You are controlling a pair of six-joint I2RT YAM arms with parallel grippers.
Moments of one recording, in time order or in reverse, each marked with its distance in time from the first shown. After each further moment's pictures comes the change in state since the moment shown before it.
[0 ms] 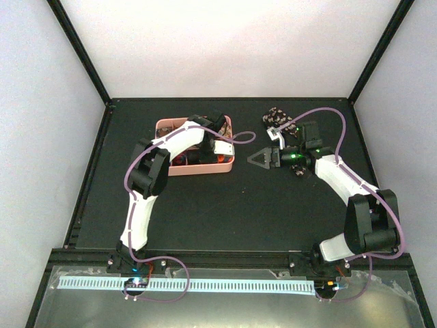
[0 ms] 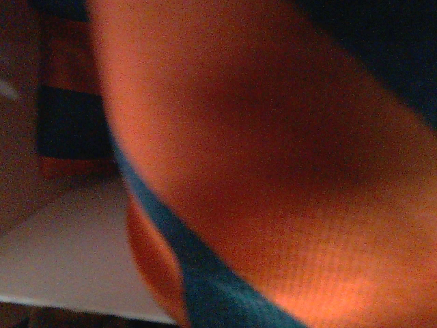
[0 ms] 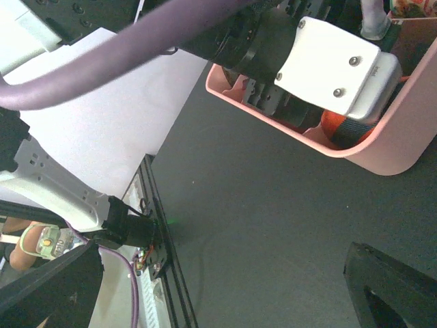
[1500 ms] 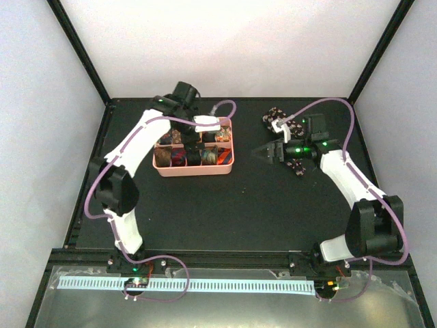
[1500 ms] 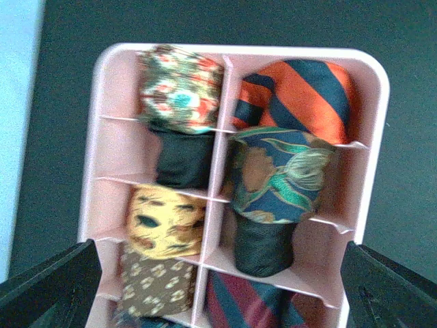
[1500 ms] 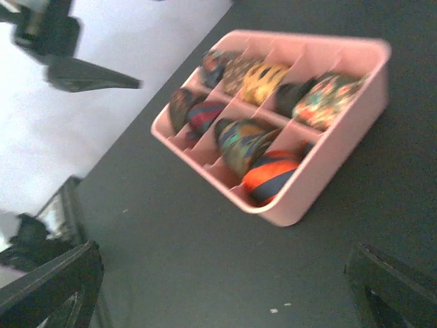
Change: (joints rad) left arm 0.163 -0.442 -0.002 -0.062 0.244 -0.041; right arm -0.057 -0.070 0.141 -0.167 0.146 -0.193
